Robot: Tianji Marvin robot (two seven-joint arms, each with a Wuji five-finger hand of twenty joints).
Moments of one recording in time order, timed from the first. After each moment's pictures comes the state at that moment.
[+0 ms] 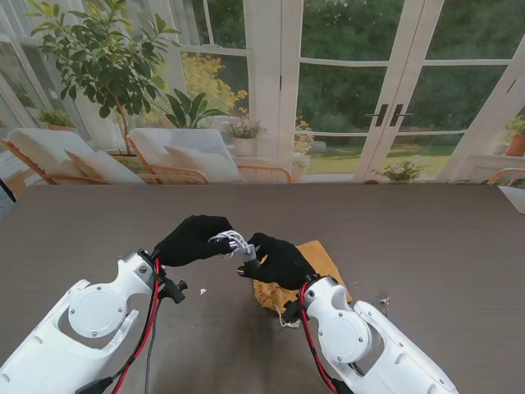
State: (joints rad) left arm 1.52 -1.09 -1.26 -1.67 0.04 -0.38 -0.23; right arm -1.42 -1.17 0.91 -1.55 -0.36 -0.10 -0.16; left_hand 0.92 -0.46 0.70 -0.16 0.81 0.35 0.88 1.10 1.24 0.25 1.11 1.38 1.22 0.29 1.71 0.86 0.90 0.47 1.76 0.77; right_hand 0.40 -0.56 0.91 -0.31 0.47 0.14 1.01 0.41 0.97 0.18 0.57 0.62 1.05 0.23 0.59 0.52 0.66 0.34 0.91 0.62
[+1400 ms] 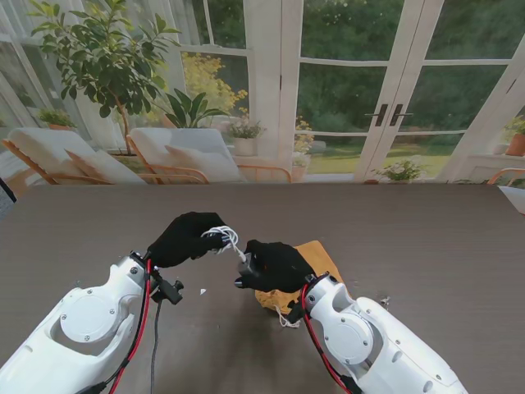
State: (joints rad) left arm 1.58 -1.10 -1.30 -1.71 -0.11 -0.34 -0.24; right arm -1.38 -1.15 0.89 -1.50 -0.57 -0.28 -0.17; left_hand 0.92 -0.46 0.70 -0.16 0.82 0.35 0.88 1.11 1.24 0.25 1.11 1.38 1.22 0.29 1.71 0.86 0.90 0.47 1.76 0.77; right_hand 0.40 -0.56 0.89 -0.40 0.58 0.29 1.08 0.60 1.14 0.23 0.76 0.87 1.28 0.16 1.16 0.72 0.66 0.24 1.21 0.62
